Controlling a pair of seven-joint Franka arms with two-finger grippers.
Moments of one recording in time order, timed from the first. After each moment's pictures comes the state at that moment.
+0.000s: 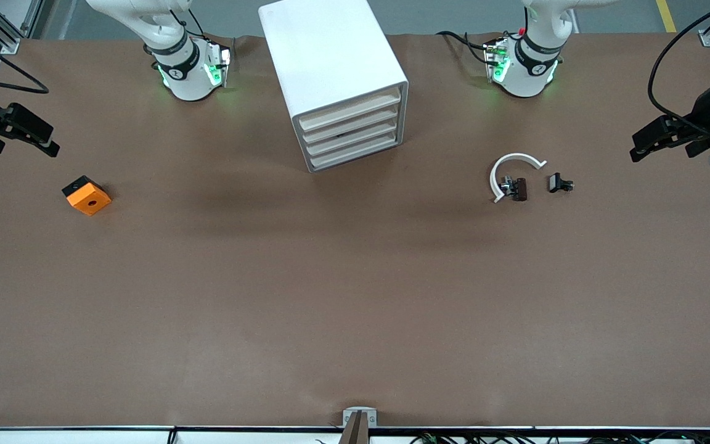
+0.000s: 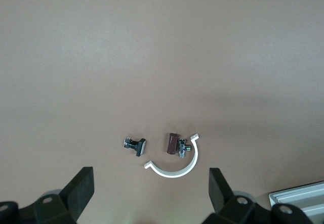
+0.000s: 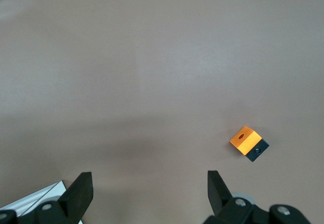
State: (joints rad) left arm 0.04 -0.04 -0.09 -1.59 0.00 1.54 -0.12; right arm -0.01 -0.07 0.01 -1.55 0.02 1.53 0.11
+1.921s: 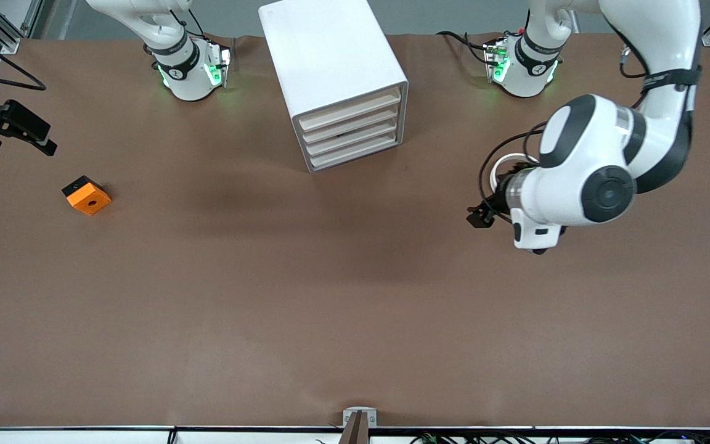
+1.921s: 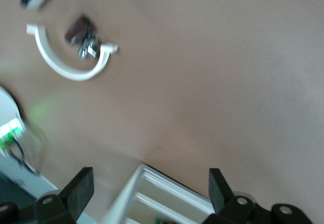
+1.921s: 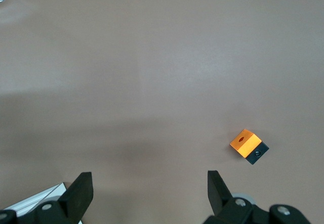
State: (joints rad) left arm -0.27 0.41 -0.11 -1.48 -0.24 1.54 -1.31; right arm -0.01 -0.07 0.02 -1.54 0.02 1.53 0.11
